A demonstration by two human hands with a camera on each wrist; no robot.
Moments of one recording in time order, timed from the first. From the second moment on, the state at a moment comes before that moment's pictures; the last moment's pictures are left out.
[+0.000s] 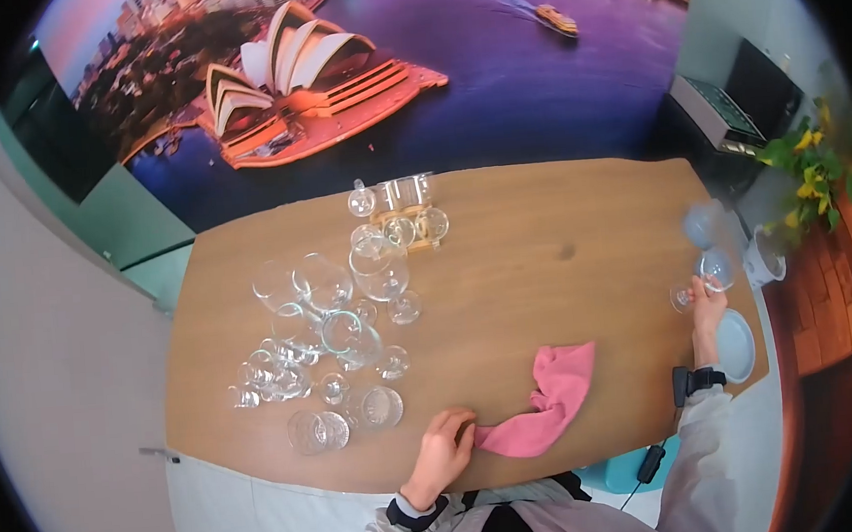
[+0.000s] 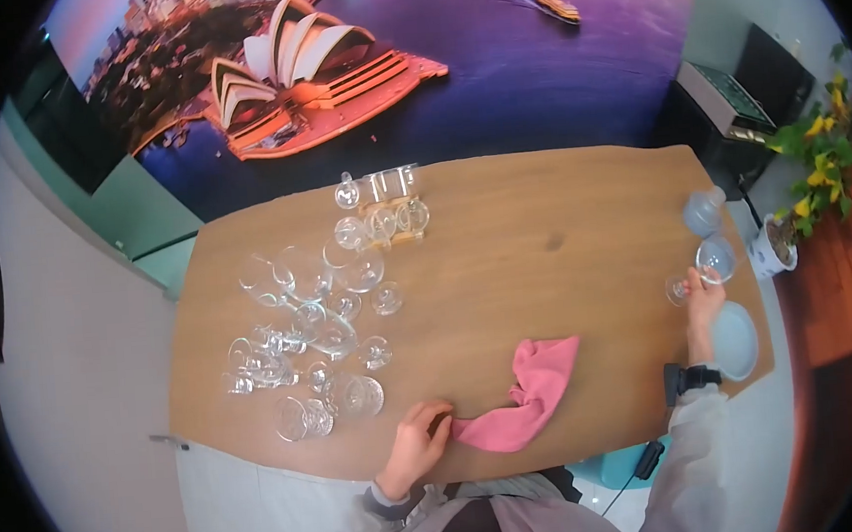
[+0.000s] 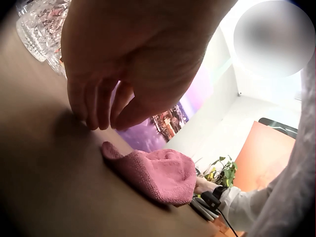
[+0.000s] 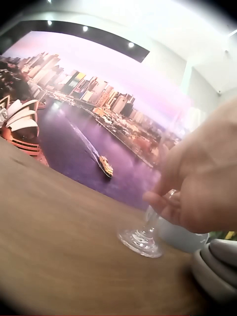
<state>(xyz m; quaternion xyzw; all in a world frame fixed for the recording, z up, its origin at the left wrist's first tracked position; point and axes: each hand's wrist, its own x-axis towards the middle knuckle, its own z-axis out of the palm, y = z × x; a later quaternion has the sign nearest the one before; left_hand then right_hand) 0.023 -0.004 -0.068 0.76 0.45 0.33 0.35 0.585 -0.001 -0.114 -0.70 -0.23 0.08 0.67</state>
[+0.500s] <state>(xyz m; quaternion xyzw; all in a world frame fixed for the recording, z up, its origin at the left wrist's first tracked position) 0.016 0.011 -0.084 0.70 0.43 0.33 0.47 0.367 0.002 -0.054 -0.68 -0.49 0.27 0.48</state>
